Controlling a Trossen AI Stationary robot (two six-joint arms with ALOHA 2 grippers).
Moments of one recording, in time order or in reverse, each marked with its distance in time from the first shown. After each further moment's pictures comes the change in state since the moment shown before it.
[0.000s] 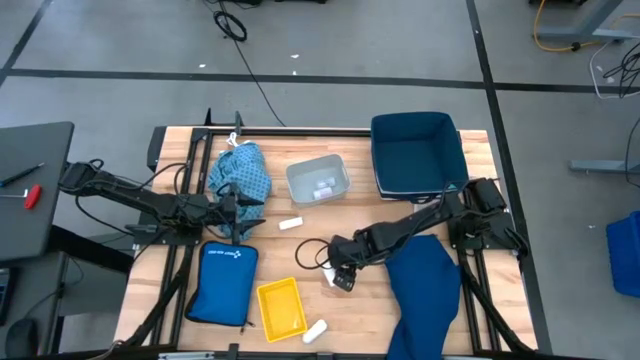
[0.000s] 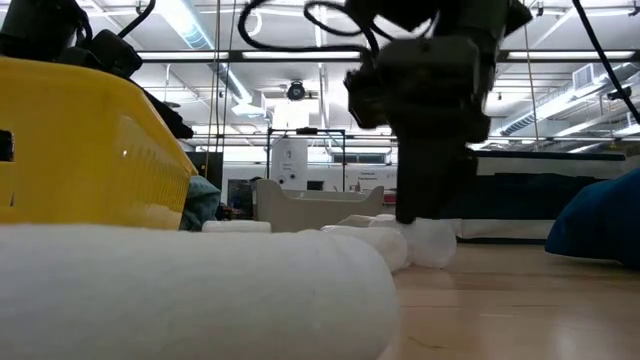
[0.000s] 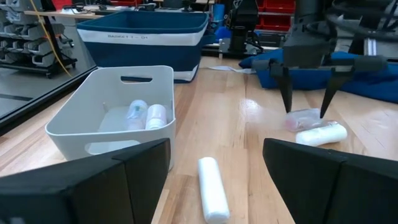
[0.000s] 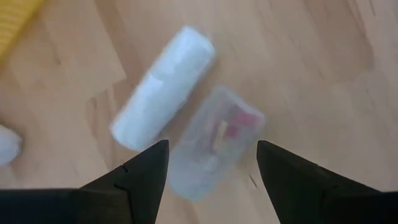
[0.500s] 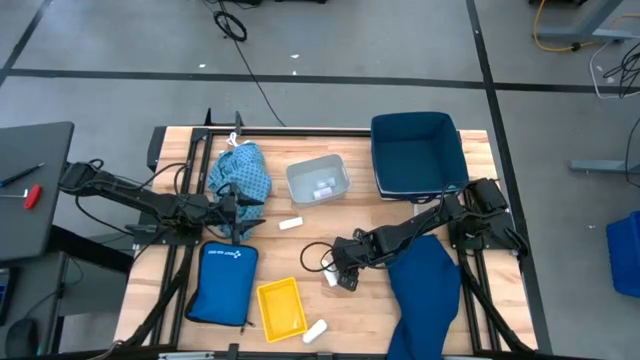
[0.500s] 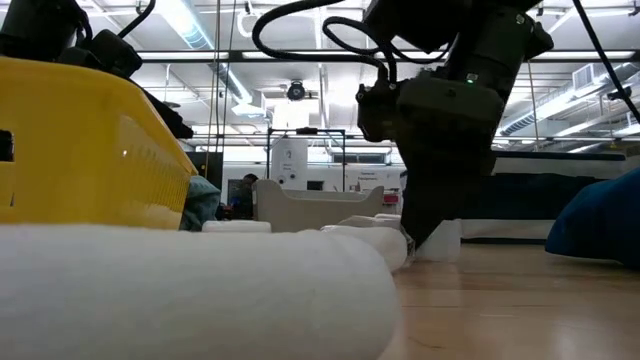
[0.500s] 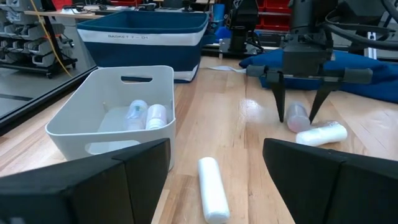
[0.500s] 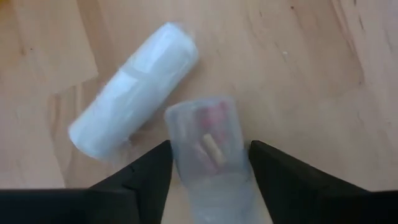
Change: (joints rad) left arm 0.000 0.000 0.000 0.000 0.000 0.000; right arm 0.008 -0.003 -0.113 0.157 0.104 -0.115
